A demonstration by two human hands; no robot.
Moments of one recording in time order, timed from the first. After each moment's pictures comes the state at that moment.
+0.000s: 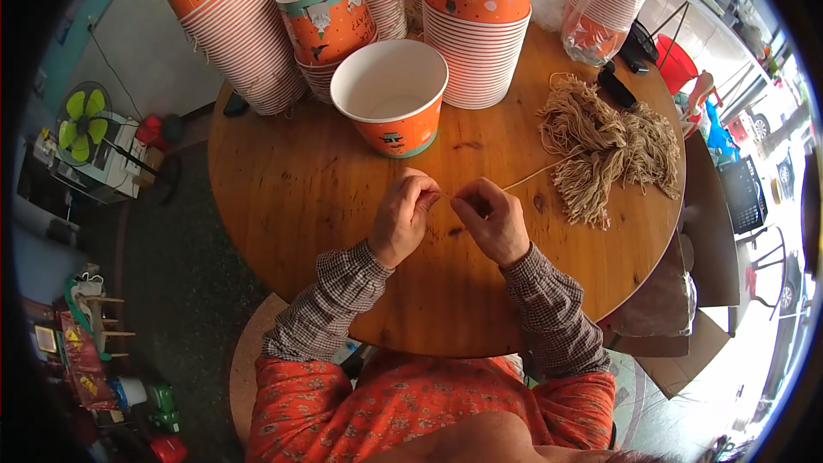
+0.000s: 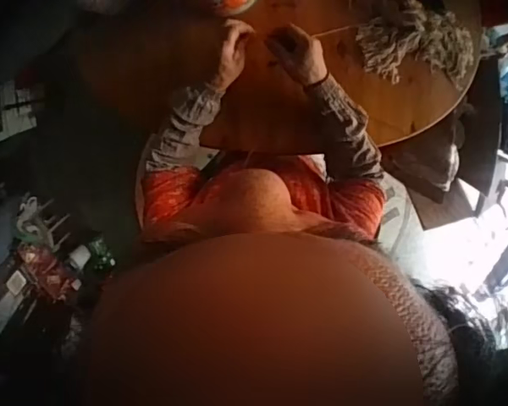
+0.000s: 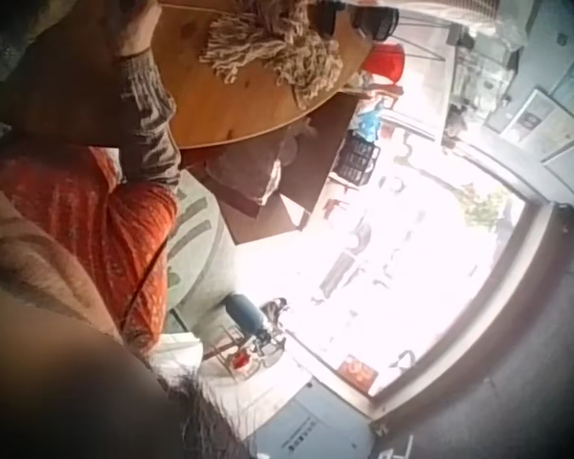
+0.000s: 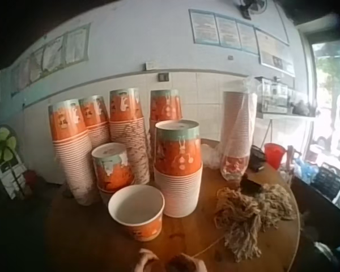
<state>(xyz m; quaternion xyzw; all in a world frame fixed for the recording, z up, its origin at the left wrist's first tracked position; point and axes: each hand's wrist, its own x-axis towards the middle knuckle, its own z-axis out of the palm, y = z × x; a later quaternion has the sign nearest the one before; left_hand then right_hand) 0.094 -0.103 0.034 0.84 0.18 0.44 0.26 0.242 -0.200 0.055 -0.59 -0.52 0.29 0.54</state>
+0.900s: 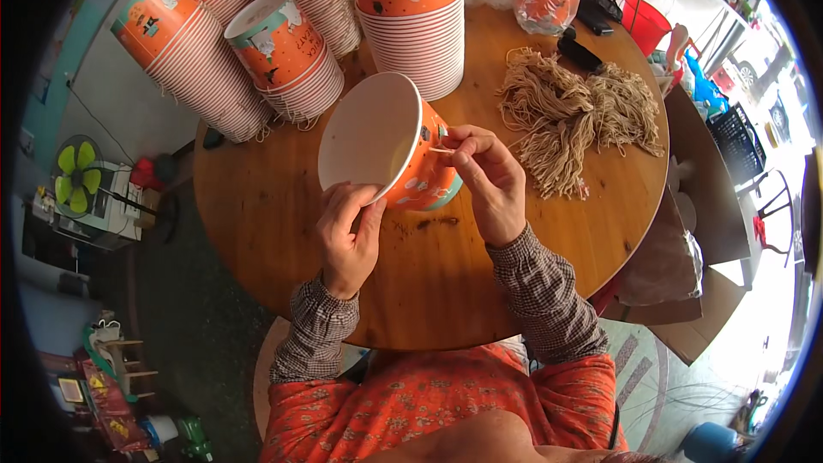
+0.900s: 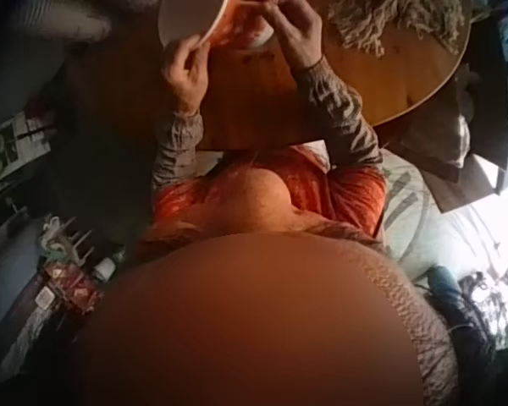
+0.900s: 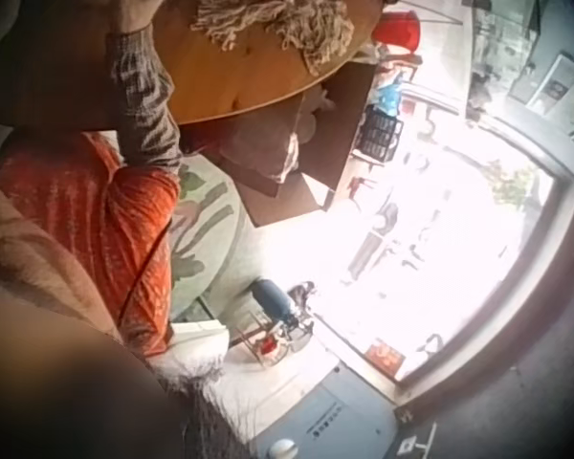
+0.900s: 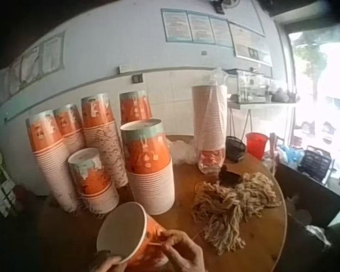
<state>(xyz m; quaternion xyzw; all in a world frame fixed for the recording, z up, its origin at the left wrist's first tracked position) 0.084 -0.137 0.081 0.84 0.22 0.47 0.19 0.269 -0.204 0.066 -0.34 -0.39 0.31 0.80</state>
